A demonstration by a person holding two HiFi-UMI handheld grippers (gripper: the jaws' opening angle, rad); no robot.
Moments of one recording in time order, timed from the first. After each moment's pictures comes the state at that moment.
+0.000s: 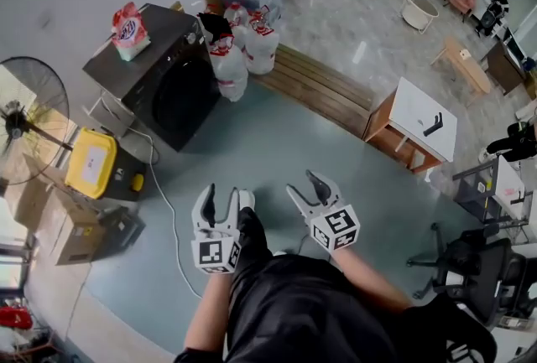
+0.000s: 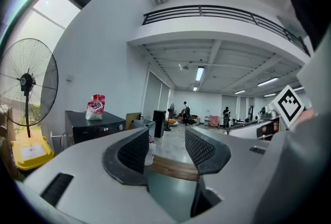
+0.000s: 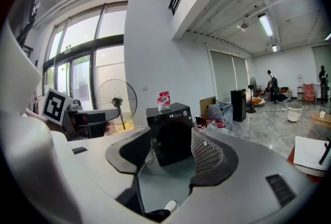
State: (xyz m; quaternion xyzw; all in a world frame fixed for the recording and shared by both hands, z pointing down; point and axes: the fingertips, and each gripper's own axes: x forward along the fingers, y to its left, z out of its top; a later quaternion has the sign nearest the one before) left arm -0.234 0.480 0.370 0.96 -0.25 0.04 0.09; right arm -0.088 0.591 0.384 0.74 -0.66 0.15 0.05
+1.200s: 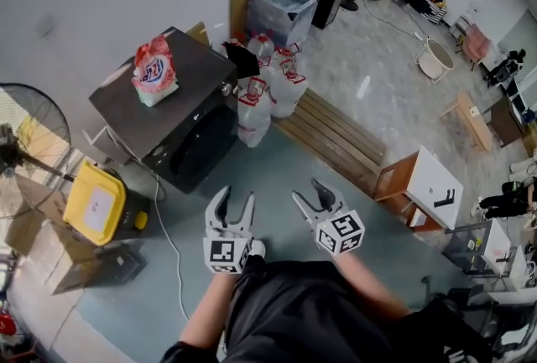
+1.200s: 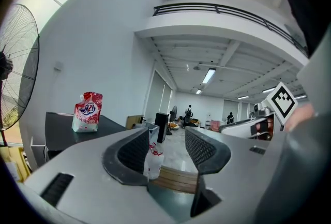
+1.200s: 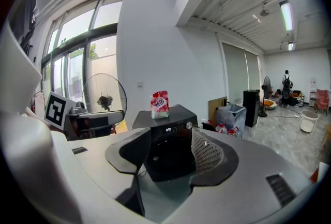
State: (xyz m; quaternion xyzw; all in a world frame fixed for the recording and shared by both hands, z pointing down) left arm -0.126 0.140 0.376 0.96 -0.24 0.02 0.12; right arm 0.007 0.229 0.370 0.71 -0.68 0.16 0.08
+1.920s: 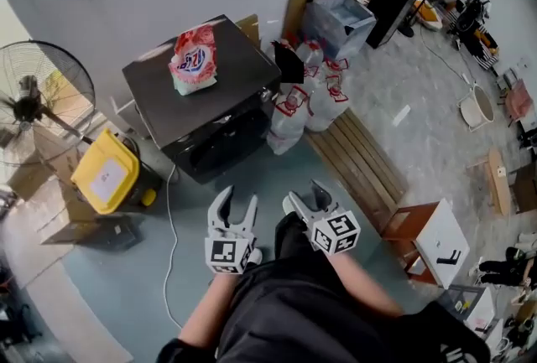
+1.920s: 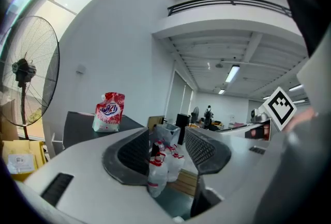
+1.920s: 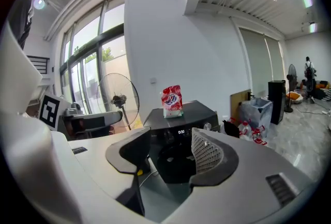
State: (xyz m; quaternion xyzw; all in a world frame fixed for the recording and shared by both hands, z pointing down) left arm -0.116 0.067 0.393 0.93 -0.35 0.02 0.13; right arm 0.026 0.109 0.404 0.62 -0.76 0.18 0.08
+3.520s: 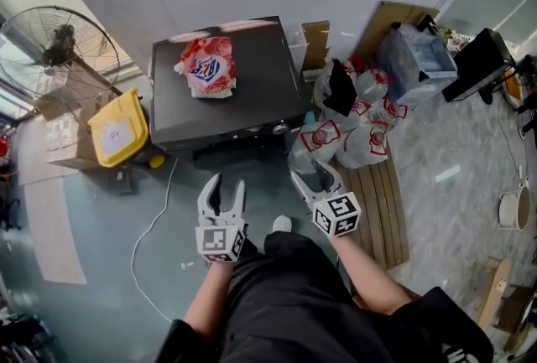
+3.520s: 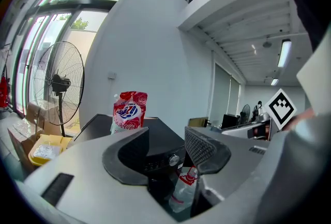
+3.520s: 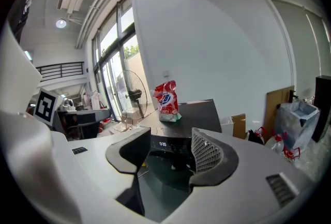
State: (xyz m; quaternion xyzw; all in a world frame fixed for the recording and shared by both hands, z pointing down) left arm 0.012 -0.098 0.413 0.79 -0.60 0.05 0.14; right arm 0.193 -0.136 0.446 0.43 -0.87 0.19 0.11
